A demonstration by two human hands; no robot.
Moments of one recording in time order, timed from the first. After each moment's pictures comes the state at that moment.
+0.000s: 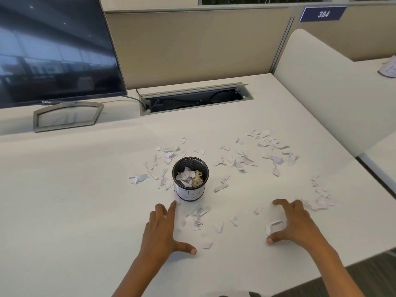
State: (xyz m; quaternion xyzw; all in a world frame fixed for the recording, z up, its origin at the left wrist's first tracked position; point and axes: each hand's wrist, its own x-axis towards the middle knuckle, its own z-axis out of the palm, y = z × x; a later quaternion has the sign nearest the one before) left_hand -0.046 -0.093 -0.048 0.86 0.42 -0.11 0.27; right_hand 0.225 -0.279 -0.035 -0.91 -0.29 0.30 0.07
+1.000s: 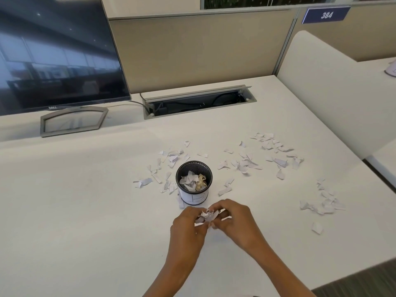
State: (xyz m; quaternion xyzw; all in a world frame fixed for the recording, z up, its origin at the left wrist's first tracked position) left_hand -0.006 -0.129 -0.017 0.75 0.44 0.19 0.45; right_hand 0.117 -0.189 -0.010 -0.78 -0.37 0.35 0.36
